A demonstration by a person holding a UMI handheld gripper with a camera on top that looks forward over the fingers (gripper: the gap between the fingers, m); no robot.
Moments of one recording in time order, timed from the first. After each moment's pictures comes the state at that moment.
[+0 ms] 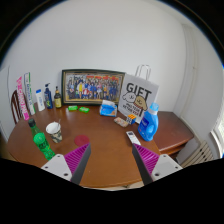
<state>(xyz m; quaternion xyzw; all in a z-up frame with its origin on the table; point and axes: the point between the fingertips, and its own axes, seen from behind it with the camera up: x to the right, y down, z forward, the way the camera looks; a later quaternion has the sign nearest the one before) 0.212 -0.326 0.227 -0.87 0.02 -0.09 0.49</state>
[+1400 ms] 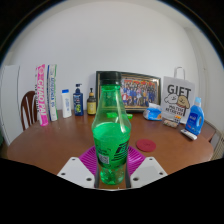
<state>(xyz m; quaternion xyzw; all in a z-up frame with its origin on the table) -0.070 -0.219 0.080 -0.80 0.00 -0.02 0.59</state>
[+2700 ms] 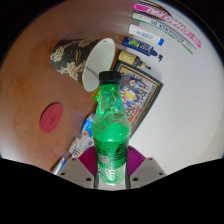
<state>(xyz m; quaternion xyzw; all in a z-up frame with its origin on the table) 0.088 -0.089 0.175 -0.48 -0.54 -0.64 0.25</state>
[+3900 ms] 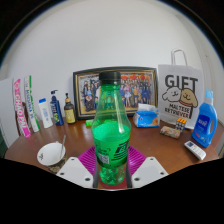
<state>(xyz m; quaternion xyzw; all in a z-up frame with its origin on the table) 0.080 -0.071 0.079 -0.81 0.01 0.04 0.59</state>
